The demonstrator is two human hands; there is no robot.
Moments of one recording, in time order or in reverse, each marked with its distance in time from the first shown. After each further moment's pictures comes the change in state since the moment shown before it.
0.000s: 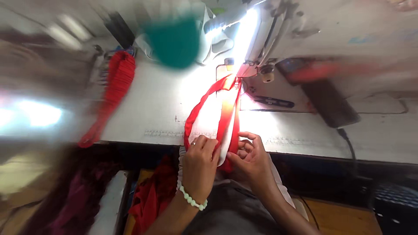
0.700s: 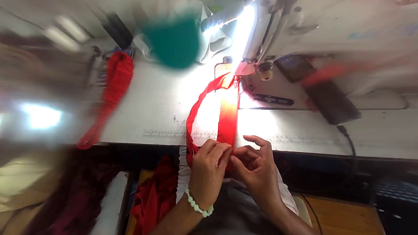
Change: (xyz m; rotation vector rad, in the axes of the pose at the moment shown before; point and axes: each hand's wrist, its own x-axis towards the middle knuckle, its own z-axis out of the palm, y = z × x) left_hand -0.005 0.013 0.007 -0.297 0.020 0.024; right_hand -0.016 0.002 -0.002 -0.185 0.025 -0.307
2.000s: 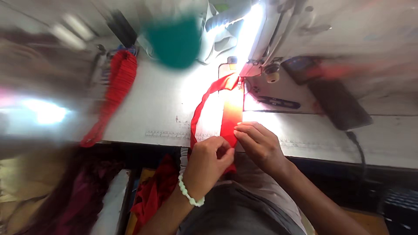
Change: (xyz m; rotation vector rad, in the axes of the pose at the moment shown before) left_hand 0.027 -0.005 -0.017 -0.034 -0.277 -0.138; right_hand 0.080 0.045 -0.031 -0.685 -0.186 -0.884
